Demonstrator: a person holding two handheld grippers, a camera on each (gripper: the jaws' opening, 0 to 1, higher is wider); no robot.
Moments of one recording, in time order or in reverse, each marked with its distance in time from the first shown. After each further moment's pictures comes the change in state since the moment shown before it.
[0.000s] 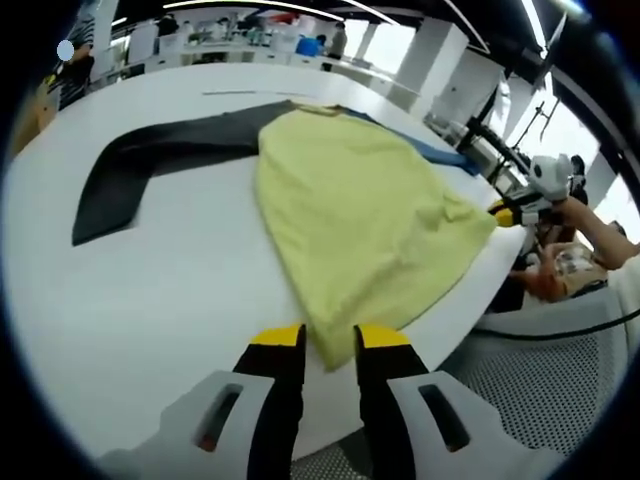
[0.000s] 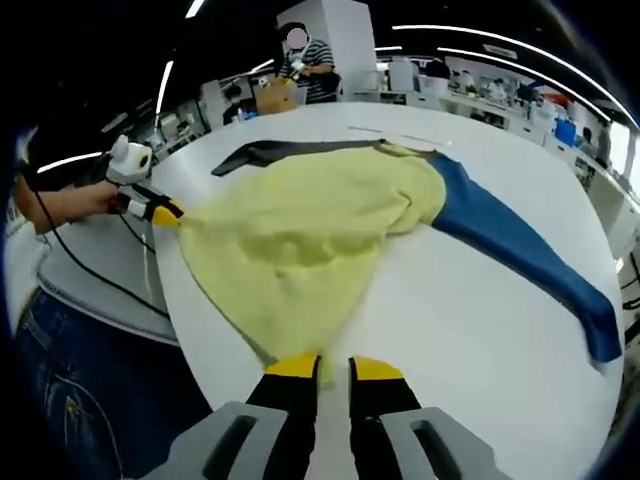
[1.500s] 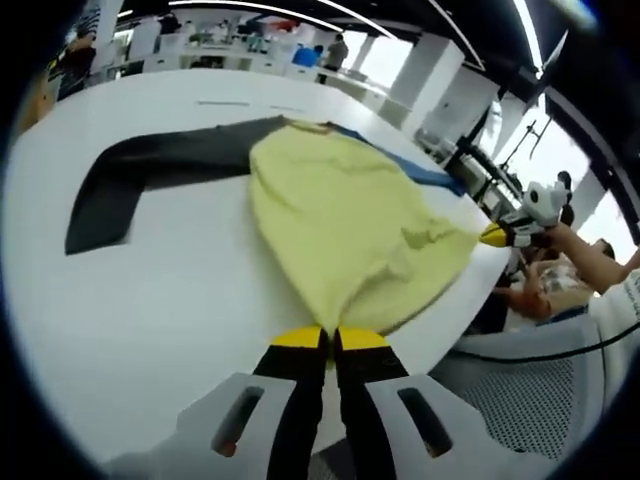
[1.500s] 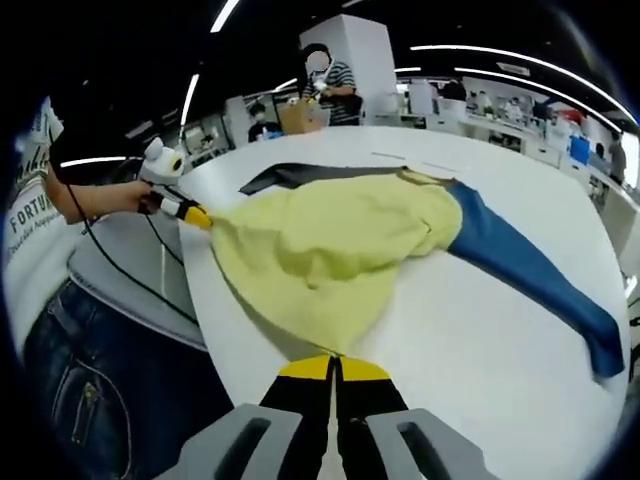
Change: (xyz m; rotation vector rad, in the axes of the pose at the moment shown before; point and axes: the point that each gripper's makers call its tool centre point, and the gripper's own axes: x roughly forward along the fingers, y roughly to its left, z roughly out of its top) left arm -0.004 -0.011 0.018 -0.043 -0.042 -0.063; right arm -0.017 0.016 0.007 -0.049 -0.097 0.085
